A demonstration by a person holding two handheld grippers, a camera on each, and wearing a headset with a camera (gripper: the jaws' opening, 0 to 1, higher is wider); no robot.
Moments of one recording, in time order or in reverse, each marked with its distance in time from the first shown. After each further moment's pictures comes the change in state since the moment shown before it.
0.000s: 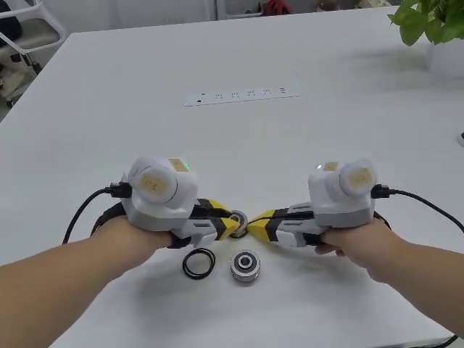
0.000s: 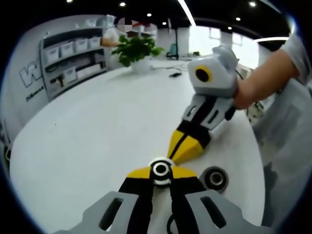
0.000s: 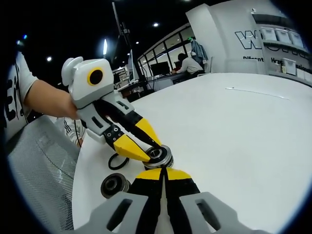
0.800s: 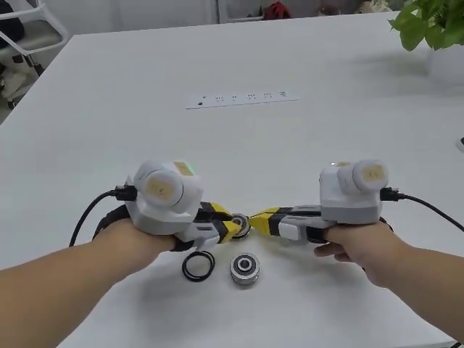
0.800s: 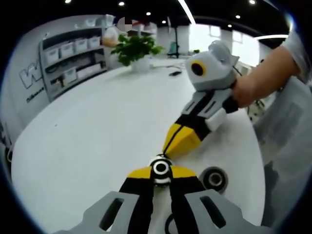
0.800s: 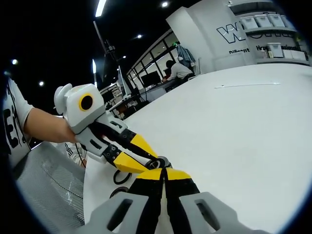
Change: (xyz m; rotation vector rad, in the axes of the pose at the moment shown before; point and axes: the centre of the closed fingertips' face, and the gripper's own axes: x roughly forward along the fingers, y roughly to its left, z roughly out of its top) left arm 0.001 -0.002 0.000 0.010 0.015 0.012; right arm -0.004 -0.002 0.014 0.159 -0.081 -0.012
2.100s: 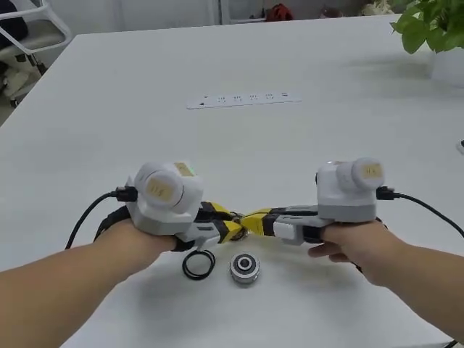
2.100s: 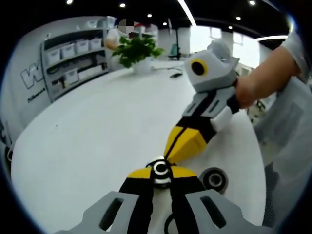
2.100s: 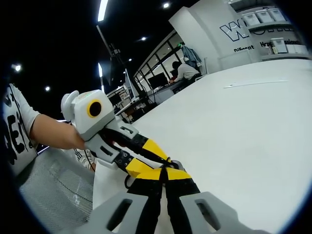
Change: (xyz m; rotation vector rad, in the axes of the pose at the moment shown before) left arm -0.001 -0.001 0.000 -0.003 -0.027 0.009; right arm 0.003 0.017 0.005 0.032 -0.015 0.077
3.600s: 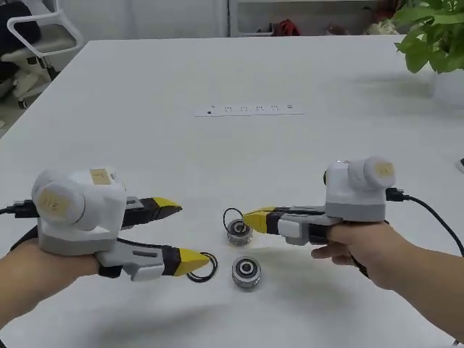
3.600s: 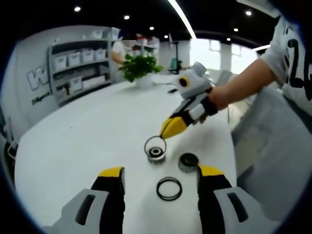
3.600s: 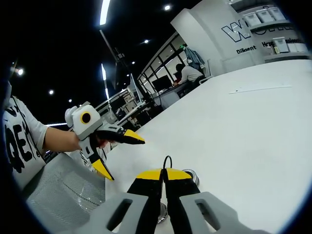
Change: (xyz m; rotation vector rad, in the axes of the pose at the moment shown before) left arm -0.099 -0.016 -0.003 -0.017 -0.109 -0.008; right arm -0.006 0.027 0.022 0.012 -0.020 0.051
